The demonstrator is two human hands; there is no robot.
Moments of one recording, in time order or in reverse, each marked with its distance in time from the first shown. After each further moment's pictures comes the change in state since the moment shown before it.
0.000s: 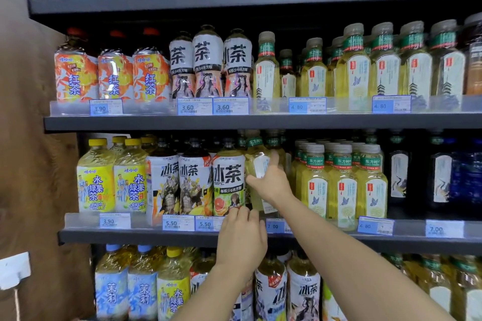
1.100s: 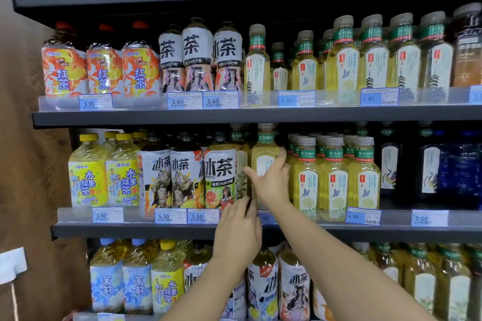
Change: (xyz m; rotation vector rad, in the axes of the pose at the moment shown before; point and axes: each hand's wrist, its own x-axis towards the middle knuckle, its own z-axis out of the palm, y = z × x) left_hand -0.003 0.006 0.013 -0.071 0.010 0.068; right_hand -0.024 0.009 -0.003 0.144 0.195 0.076
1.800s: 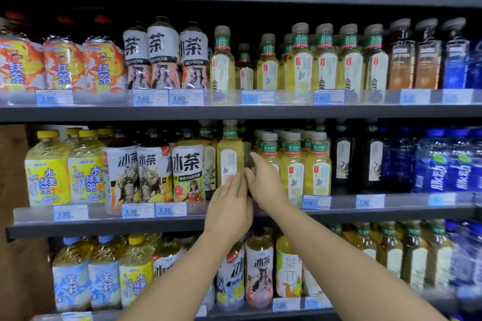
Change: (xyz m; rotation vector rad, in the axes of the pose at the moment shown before) left_hand 0.028 0.056 -0.019 -0.031 -0.104 0.028; right_hand -0.024 0.008 -0.090 -0.201 -0.118 -0.212
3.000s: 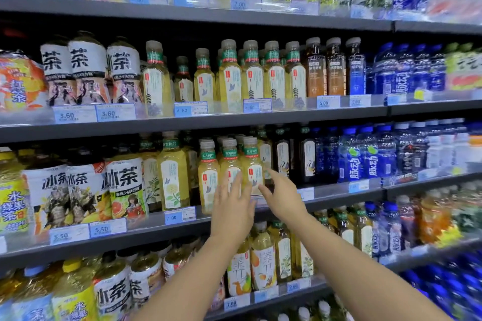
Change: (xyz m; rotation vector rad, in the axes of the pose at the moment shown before) left_hand 0.025 0.135 0.025 -0.048 0.051 0.112; right_hand -0.038 0.123 -0.131 -0.208 0.059 0.115
